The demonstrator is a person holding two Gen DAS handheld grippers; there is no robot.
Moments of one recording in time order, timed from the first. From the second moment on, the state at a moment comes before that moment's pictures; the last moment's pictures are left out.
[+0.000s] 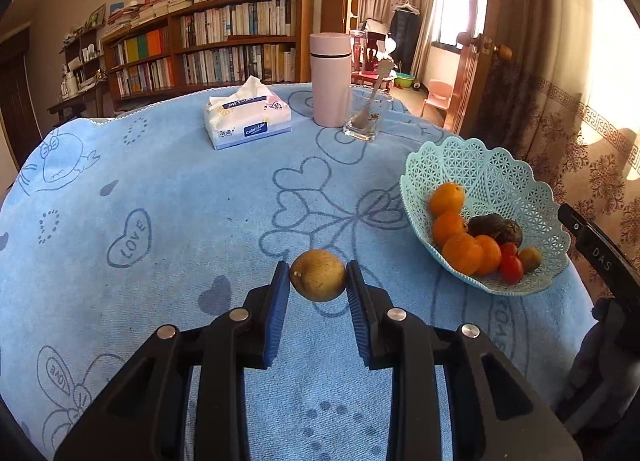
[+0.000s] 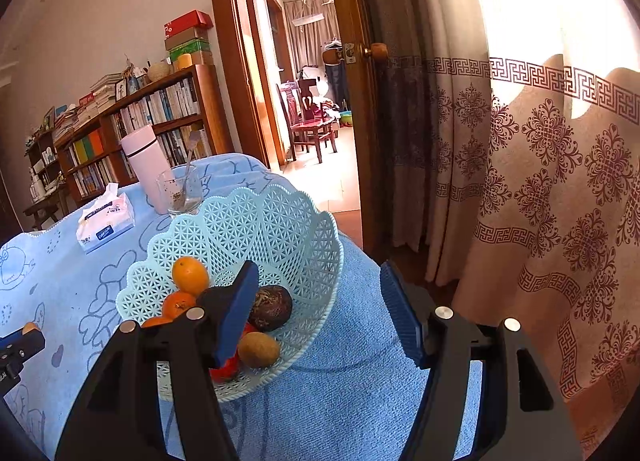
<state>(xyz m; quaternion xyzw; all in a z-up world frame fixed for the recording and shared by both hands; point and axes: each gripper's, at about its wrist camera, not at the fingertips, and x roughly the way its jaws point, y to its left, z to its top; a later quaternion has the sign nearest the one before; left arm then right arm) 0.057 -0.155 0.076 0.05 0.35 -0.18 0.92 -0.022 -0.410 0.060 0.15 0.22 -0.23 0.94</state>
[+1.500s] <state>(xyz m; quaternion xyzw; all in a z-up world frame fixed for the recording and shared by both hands) 0.071 -0.260 0.086 0.13 0.28 -0.23 0.92 -0.034 -0.420 0.050 0.18 0.20 -0.25 0.93</state>
